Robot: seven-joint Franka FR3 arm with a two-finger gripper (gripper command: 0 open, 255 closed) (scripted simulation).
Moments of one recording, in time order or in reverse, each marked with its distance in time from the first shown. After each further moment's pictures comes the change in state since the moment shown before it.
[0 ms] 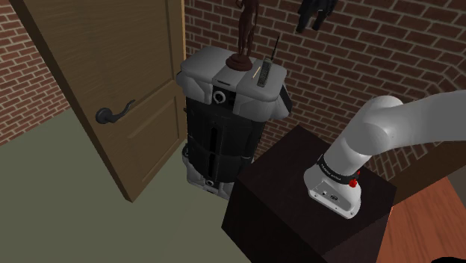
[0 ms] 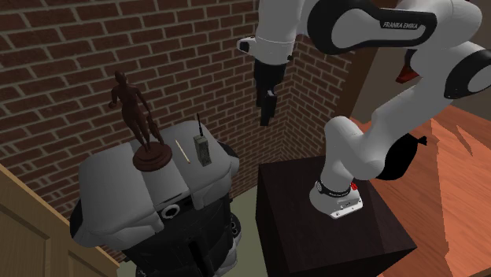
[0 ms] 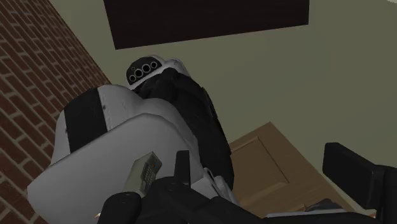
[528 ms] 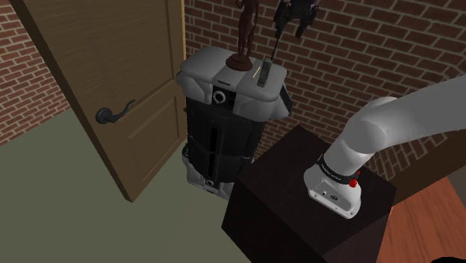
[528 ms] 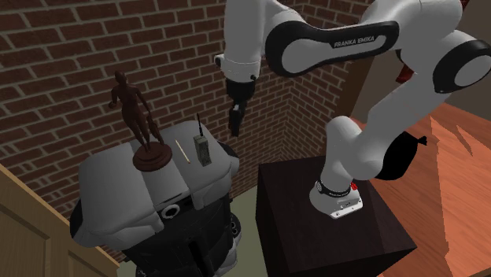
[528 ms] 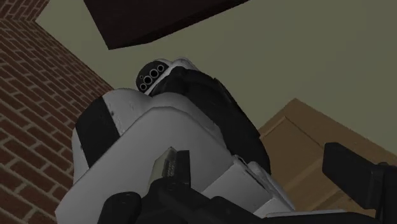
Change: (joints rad) arm -0.076 0.200 0.036 0.015 0.003 0.161 0.207
